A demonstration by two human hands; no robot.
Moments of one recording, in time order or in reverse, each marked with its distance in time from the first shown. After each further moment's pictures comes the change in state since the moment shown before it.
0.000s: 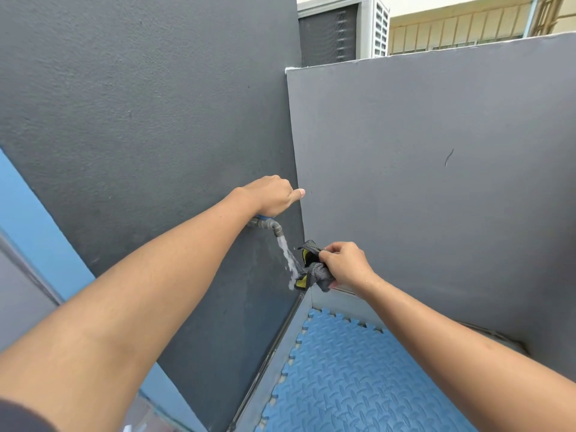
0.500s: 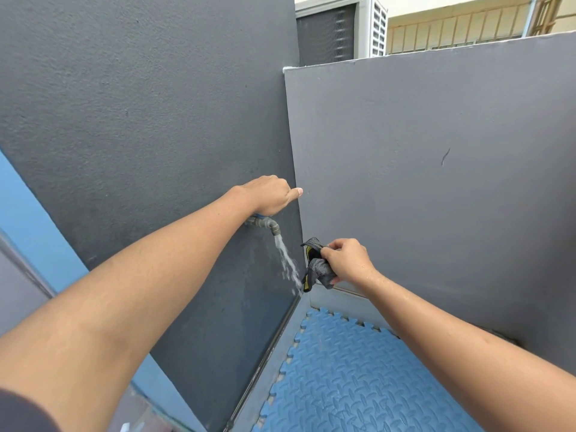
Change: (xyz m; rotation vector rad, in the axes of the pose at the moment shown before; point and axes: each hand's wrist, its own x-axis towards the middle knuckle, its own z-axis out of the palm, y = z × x) left_hand -0.001 0.002 0.000 -0.025 -0.006 -0.004; right_hand 0.001 -0.002 -0.009 -0.065 0.022 -0.013
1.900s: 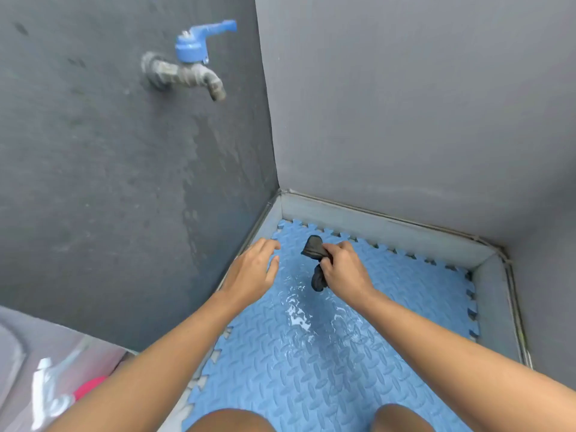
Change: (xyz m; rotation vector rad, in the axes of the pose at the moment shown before) left_hand -0.121 0.049 0.379 -0.456 0.209 -0.036; right_hand -0.002 0.250 0.079 -0.433 -0.018 -0.016
